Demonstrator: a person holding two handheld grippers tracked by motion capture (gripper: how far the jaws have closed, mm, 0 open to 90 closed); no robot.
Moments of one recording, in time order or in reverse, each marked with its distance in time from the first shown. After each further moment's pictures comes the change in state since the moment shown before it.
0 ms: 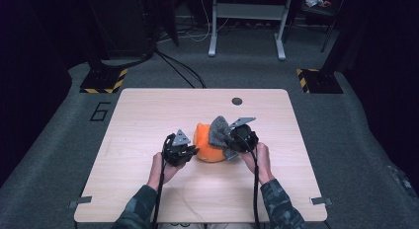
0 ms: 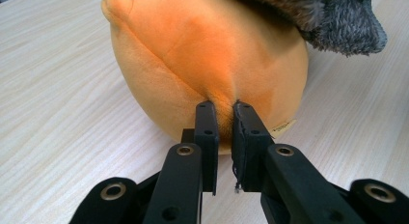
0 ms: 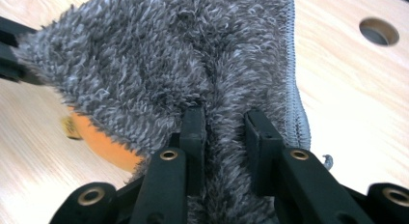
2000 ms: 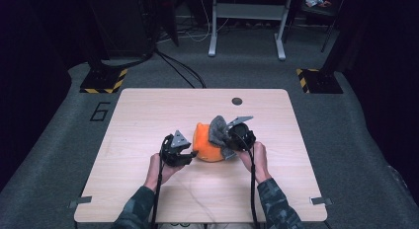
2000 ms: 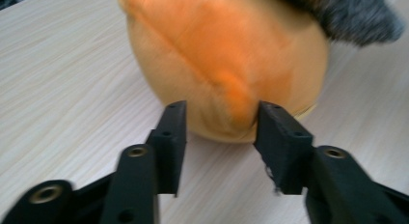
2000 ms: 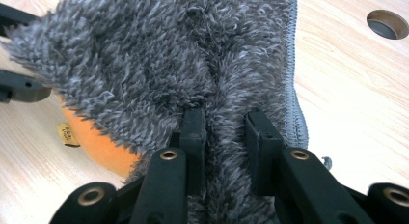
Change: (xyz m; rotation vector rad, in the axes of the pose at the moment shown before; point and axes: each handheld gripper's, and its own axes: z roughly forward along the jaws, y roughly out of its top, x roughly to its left) left arm 0.006 -0.009 0.002 0.032 0.074 0.055; right arm 0.001 0.006 0.010 0.008 0.006 0.019
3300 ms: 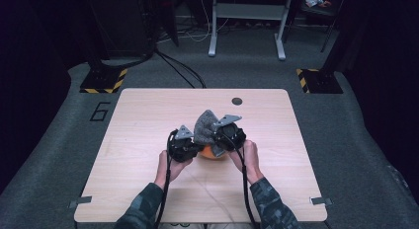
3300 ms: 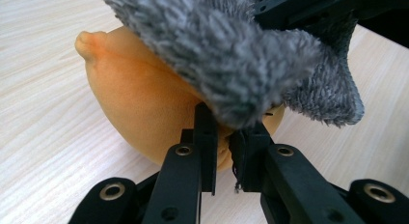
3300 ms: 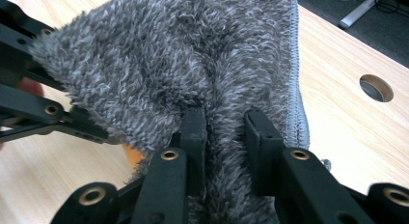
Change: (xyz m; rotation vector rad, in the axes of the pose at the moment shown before) left arm -0.010 0.027 0.003 -0.081 -0.112 -0.173; right arm 0.037 0.024 -0.013 -0.098 -0.029 -0.122
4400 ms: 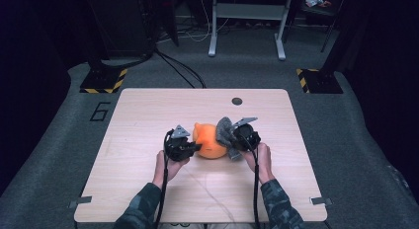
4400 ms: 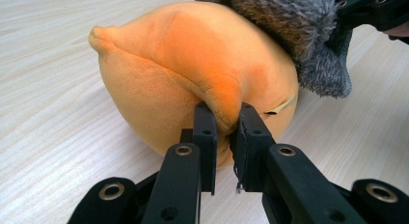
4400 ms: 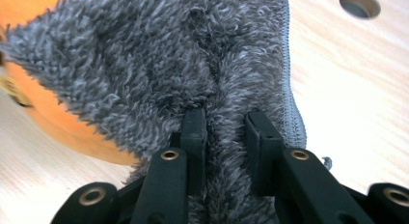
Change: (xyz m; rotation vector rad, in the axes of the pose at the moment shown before) left arm 0.014 -0.008 0.001 0.005 0.012 -0.033; right arm -0.046 -0.045 0.016 0.138 -0.036 0.157
